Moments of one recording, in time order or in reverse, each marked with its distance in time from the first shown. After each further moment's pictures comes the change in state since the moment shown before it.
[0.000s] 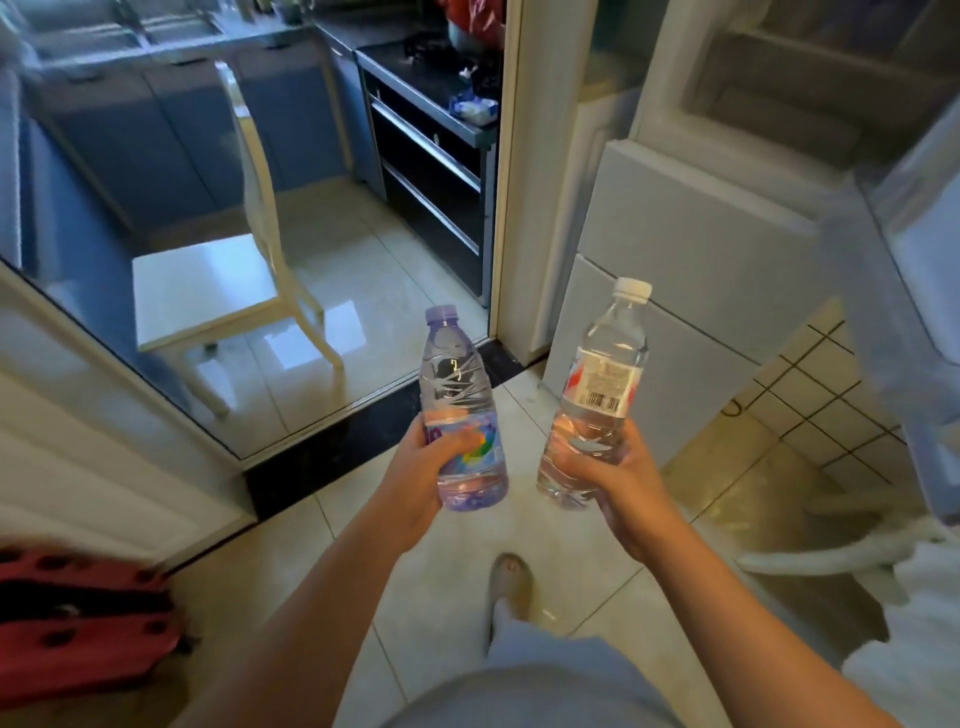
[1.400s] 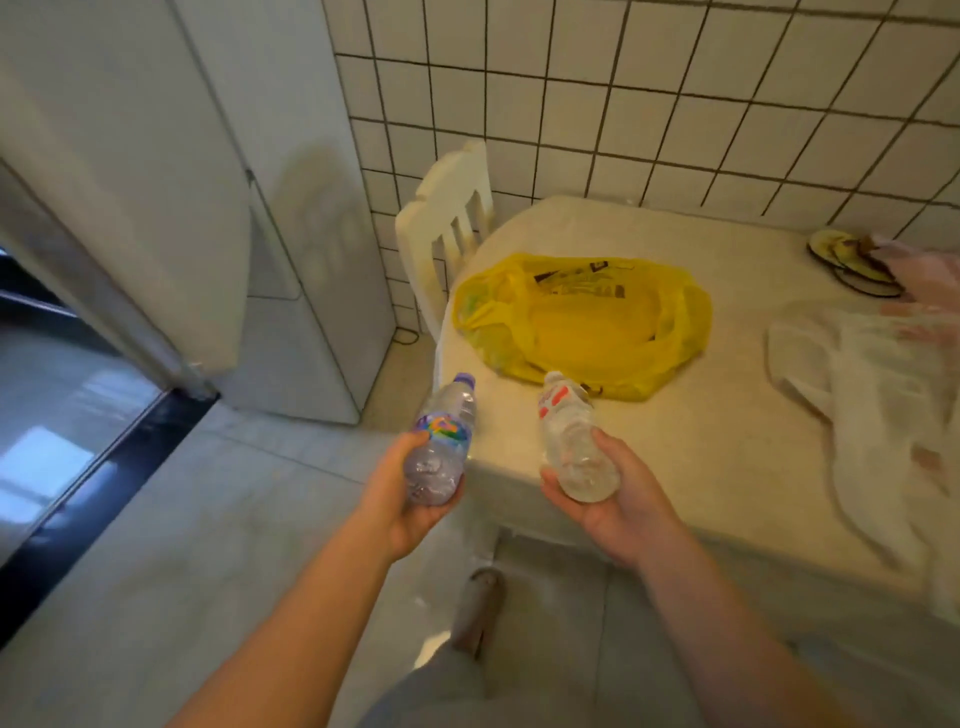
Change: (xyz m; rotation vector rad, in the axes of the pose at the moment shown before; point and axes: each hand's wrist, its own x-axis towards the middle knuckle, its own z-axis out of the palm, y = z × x) left_hand -0.206 -0.339 0.563 0.013 -0.263 -0.543; right_hand -0.429 0.031 -0.576 0.894 0.675 0.199
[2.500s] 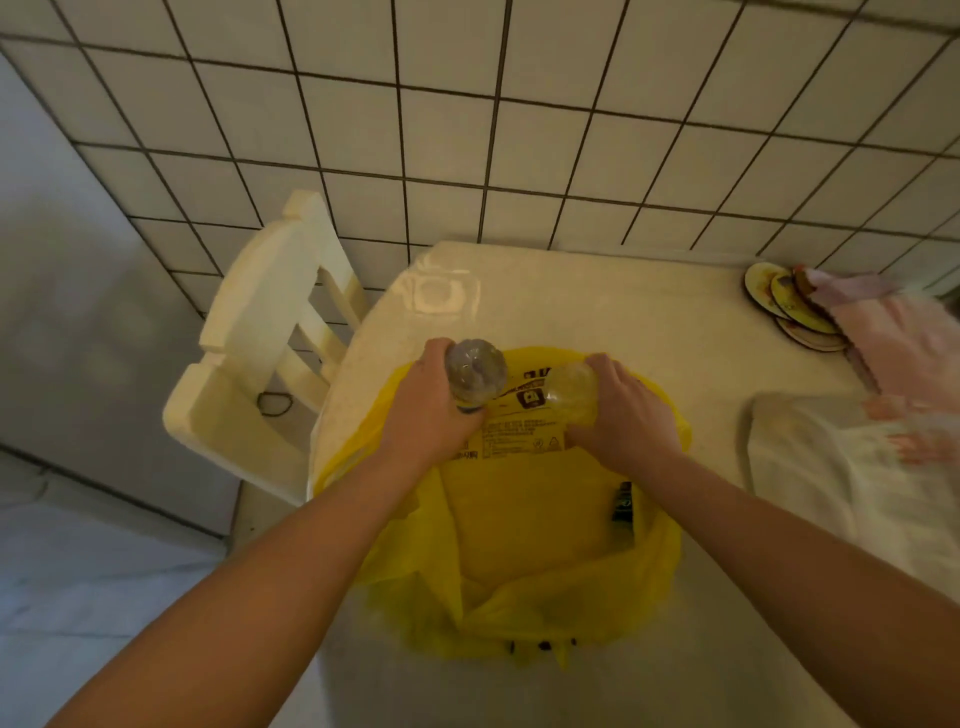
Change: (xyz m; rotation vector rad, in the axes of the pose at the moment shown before) left_hand 0.371 0.158 0.277 1.390 -0.233 0.936; right_hand 0.302 -0.294 0.050 -1.887 0.543 -0.673
